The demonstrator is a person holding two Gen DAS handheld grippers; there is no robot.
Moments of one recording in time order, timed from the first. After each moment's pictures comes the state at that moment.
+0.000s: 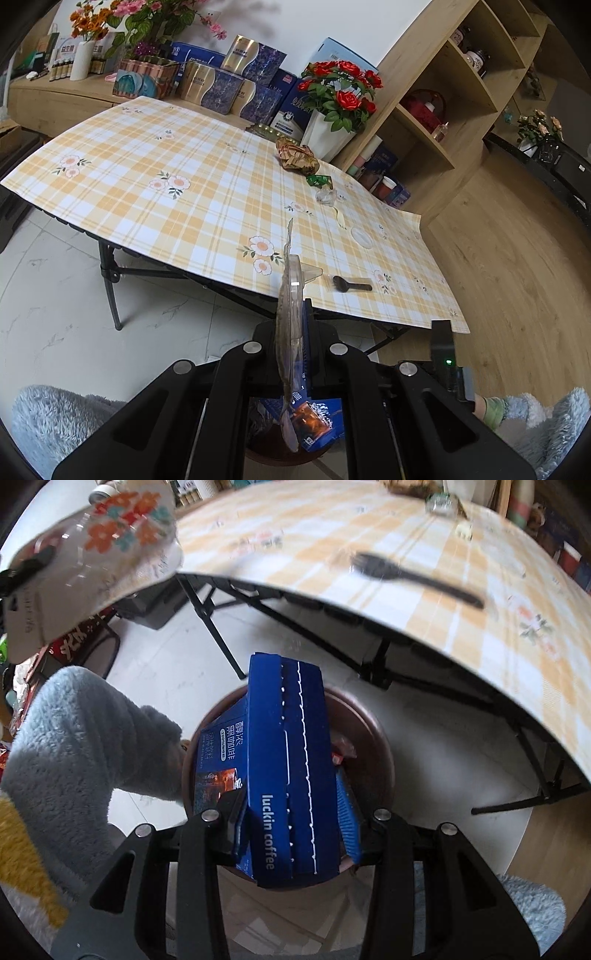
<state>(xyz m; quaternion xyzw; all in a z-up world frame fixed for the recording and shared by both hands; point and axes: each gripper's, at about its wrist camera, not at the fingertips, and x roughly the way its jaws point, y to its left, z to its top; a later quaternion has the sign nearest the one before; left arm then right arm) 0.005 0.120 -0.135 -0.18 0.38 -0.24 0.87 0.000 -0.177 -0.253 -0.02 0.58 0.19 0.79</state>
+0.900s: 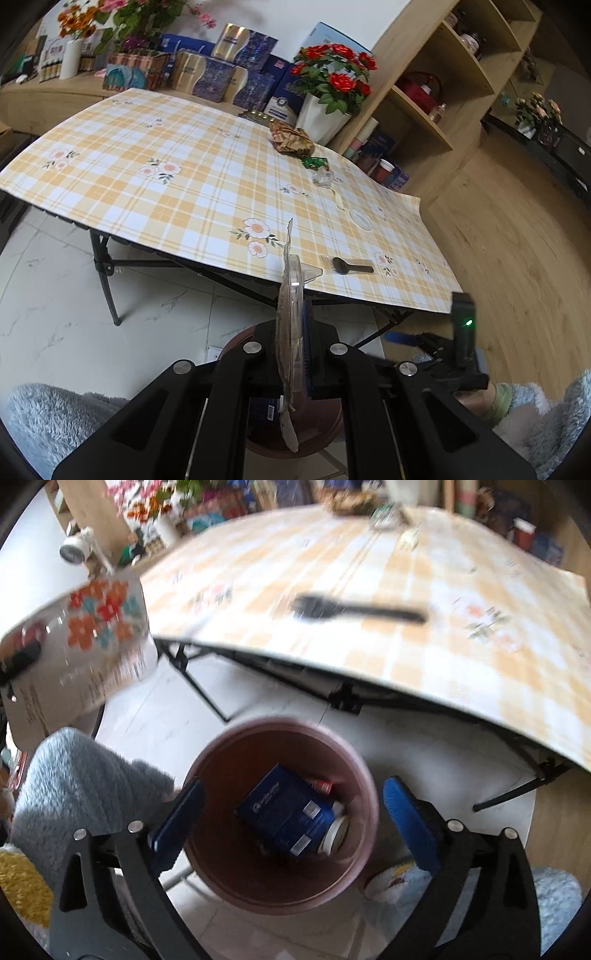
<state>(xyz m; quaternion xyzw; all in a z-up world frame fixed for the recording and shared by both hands) 0.004 0.104 -0.148 -0.15 0.40 -0.26 0.87 0.003 -0.206 -0.230 0.05 0.51 0.13 0.85</state>
